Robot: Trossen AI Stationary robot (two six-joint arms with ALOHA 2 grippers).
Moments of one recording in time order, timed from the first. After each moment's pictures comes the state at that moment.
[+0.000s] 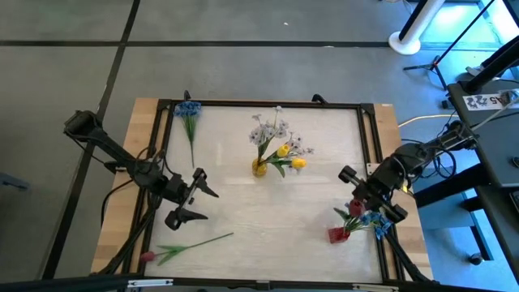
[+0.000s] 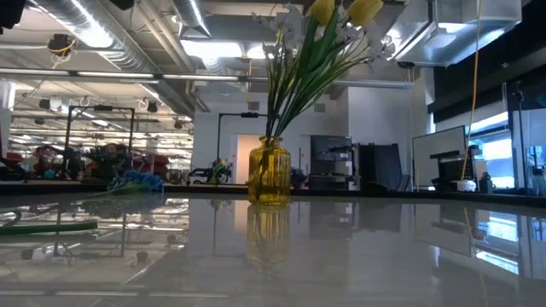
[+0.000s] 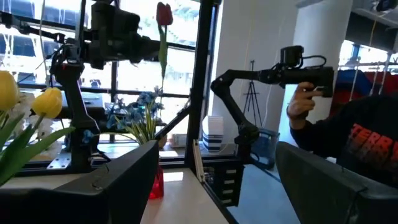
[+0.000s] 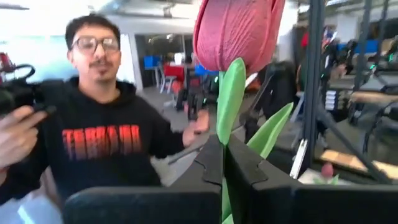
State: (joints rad) left arm -0.57 0.98 0.32 0.87 -0.25 -0.07; right arm 0.47 0.76 0.77 0.14 -0.36 0.12
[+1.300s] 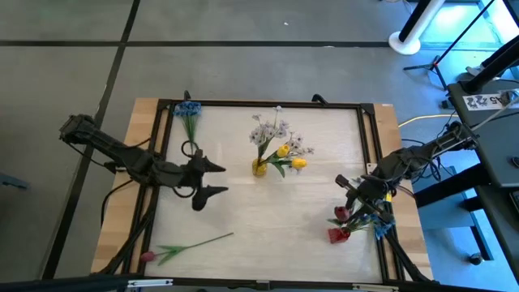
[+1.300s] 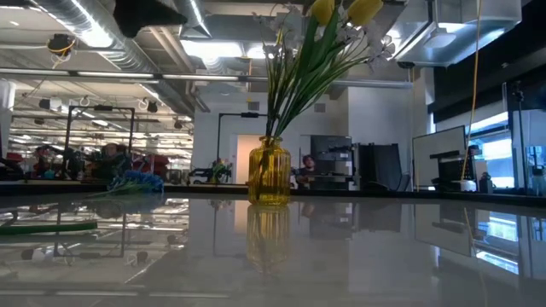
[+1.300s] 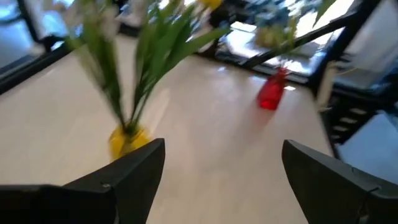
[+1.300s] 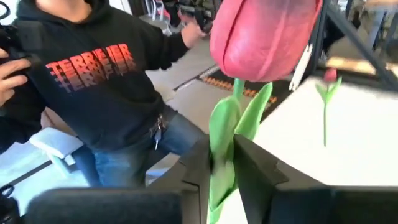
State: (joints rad) left arm -0.41 0.98 0.75 -0.20 -0.51 -0.45; right arm 0.47 0.72 0.69 -0.17 -0.38 0.05
